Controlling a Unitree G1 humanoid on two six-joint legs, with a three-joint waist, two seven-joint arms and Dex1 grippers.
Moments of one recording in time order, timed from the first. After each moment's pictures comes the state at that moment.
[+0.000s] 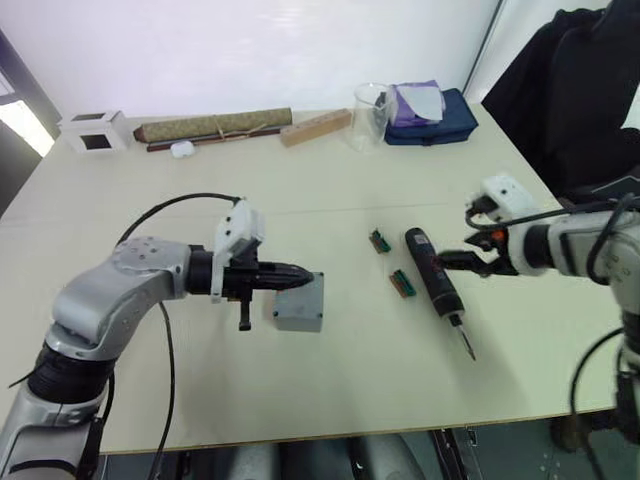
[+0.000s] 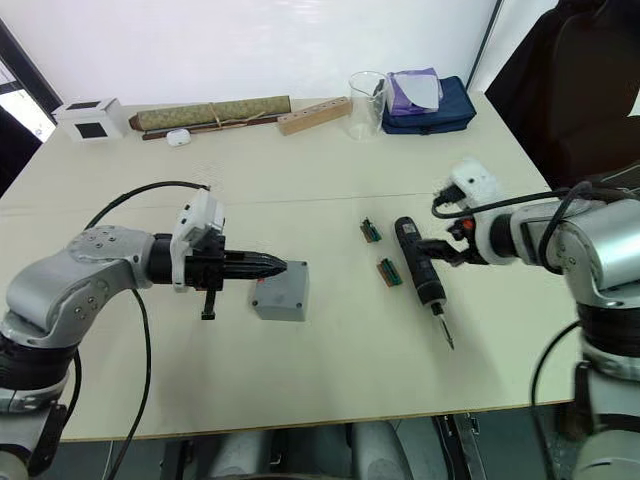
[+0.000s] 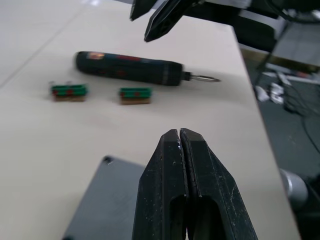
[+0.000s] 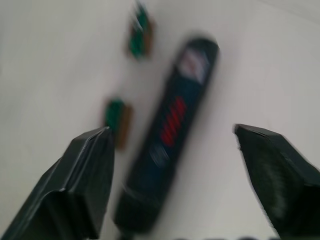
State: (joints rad) left arm -0.53 0.75 -0.09 -0.41 -0.67 0.77 -1.07; right arm -0.75 -1.06 0.10 -0.23 0.58 1.60 0.70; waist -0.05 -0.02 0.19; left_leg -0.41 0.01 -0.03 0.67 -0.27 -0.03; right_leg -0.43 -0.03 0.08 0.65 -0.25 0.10
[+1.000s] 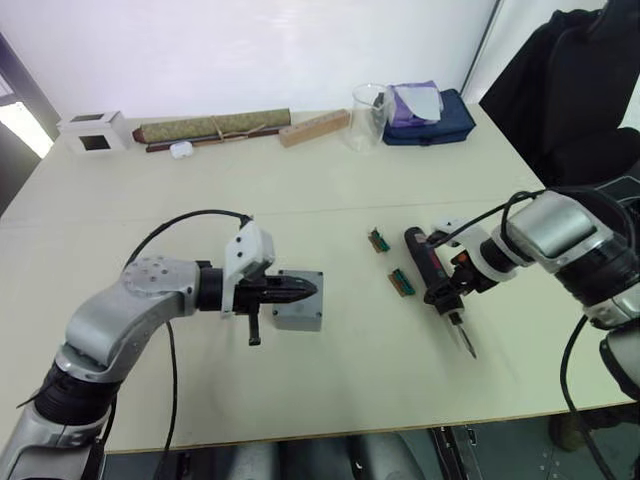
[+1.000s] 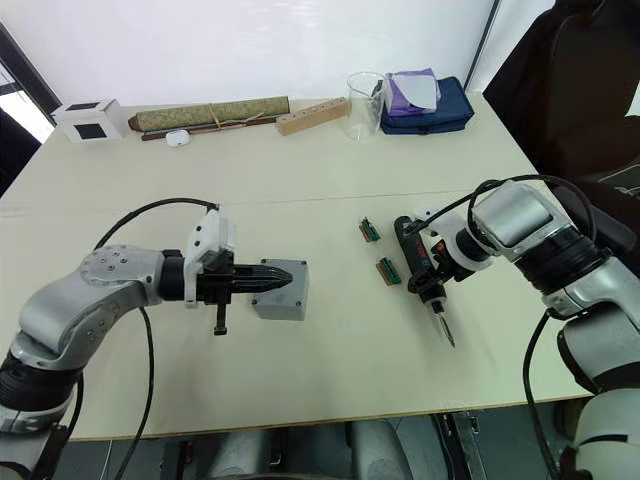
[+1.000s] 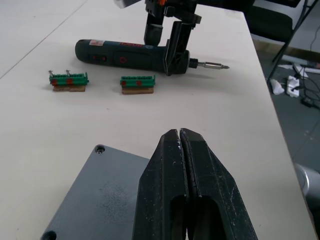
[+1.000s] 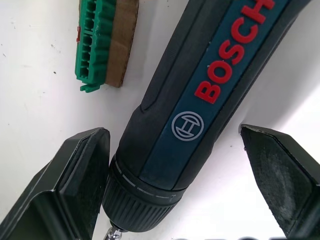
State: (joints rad) left arm -0.40 0.72 -0.09 -0.48 -0.62 0.74 -0.95; right arm -1.07 -0.94 0.71 0.21 0.39 1.43 0.99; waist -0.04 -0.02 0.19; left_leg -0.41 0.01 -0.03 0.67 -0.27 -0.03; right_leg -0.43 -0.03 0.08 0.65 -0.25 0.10
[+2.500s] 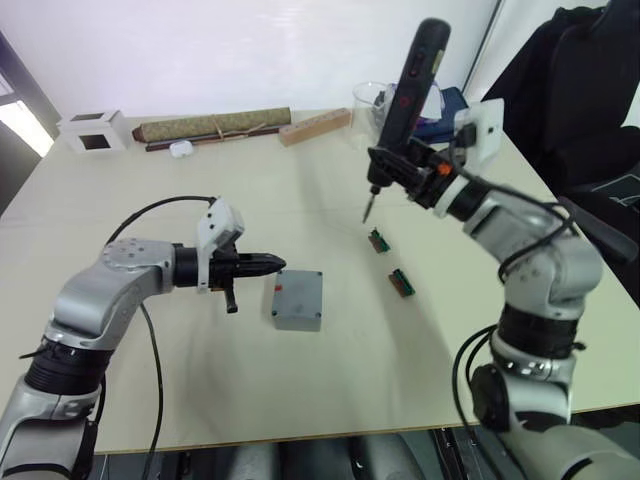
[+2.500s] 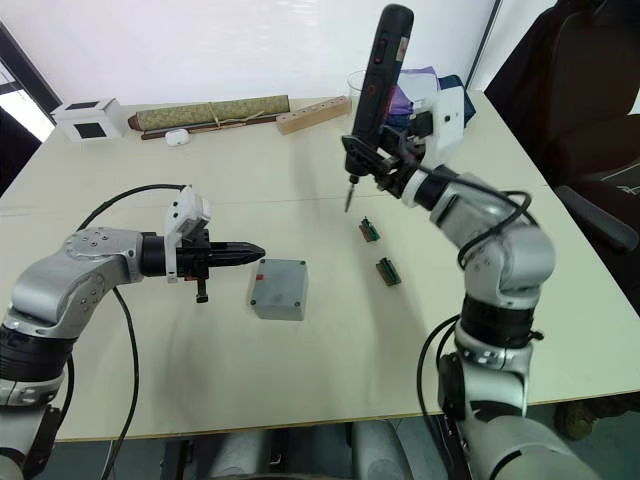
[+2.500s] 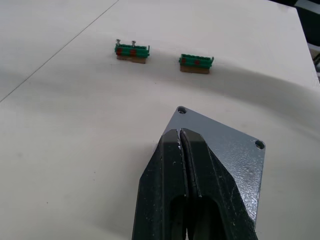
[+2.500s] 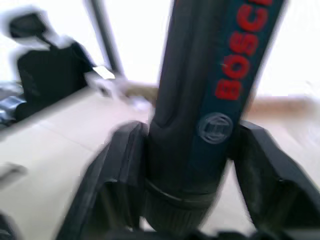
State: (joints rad) left arm -0.48 0.78 -0.07 -0.21 -0.56 0.69 -1.03; right arm -0.68 -0.24 -0.22 -0.36 0.45 0.84 0.48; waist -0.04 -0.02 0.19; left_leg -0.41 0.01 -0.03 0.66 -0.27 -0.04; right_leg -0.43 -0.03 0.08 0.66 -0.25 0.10
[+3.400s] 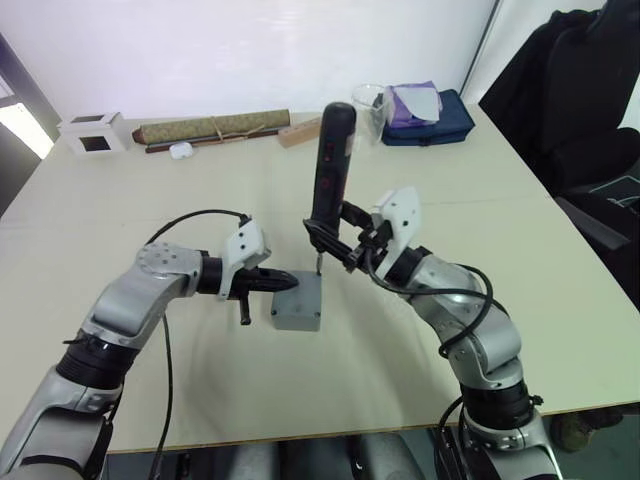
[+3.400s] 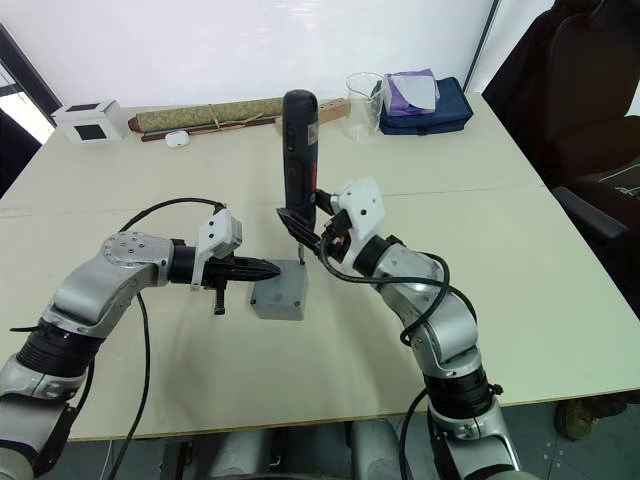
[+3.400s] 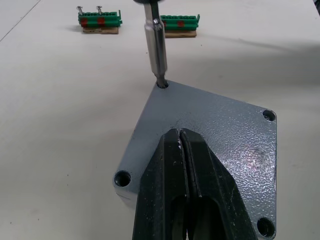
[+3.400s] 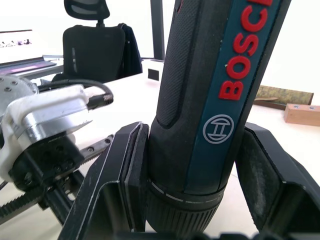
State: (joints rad) left arm -0.52 0.73 -0.22 -0.13 -0.39 0.57 -1.09; right arm -0.41 -0.21 0.13 -0.44 0.35 0.54 0.46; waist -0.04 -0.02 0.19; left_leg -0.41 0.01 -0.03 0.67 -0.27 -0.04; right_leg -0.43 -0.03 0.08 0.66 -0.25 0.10
